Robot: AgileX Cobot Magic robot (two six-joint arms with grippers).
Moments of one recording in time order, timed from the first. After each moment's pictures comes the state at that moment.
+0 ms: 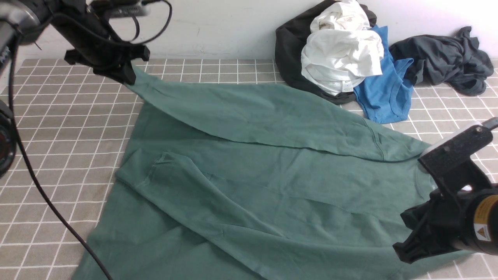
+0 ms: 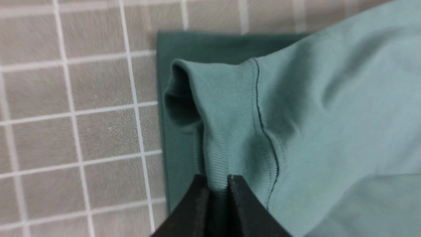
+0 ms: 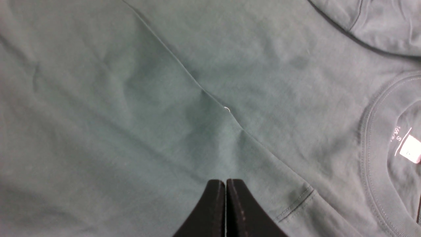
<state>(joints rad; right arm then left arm) 0.48 1.19 -0.61 -0.33 0.52 0.20 0.01 2.27 -2.29 -0.24 1.22 0.12</state>
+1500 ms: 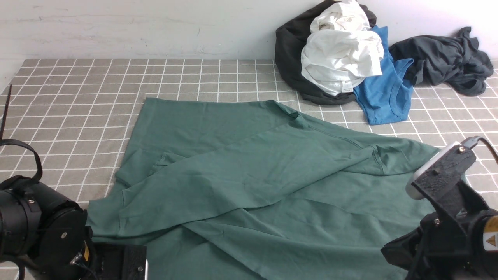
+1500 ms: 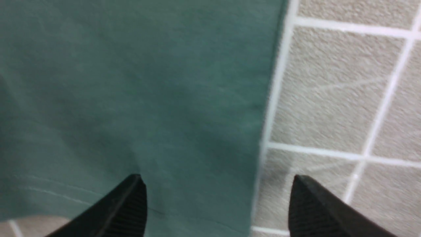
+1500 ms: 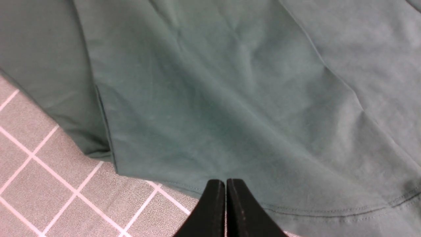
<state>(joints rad) 0.52 1.11 -0.61 0.20 0.65 -0.31 -0.35 1.46 -0.58 0.13 0.73 0.95</state>
